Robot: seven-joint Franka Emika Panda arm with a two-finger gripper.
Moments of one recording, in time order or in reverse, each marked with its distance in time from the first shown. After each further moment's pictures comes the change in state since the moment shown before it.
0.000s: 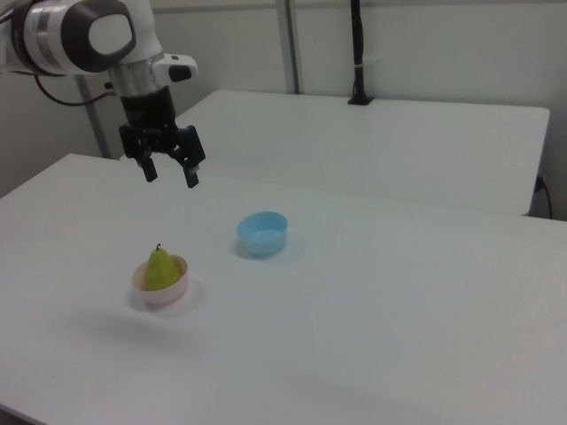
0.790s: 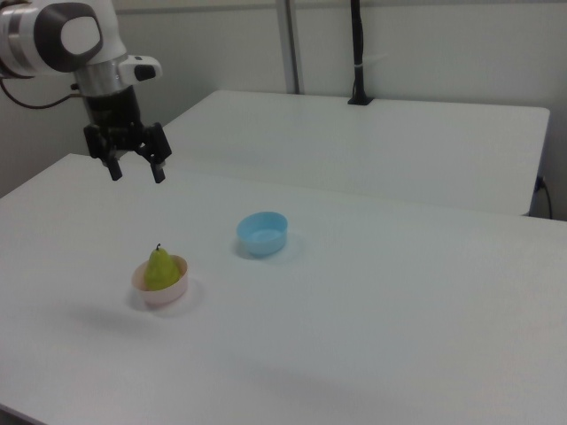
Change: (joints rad) arm 0.097 0.002 0.026 -0.006 0.008 0.000 0.000
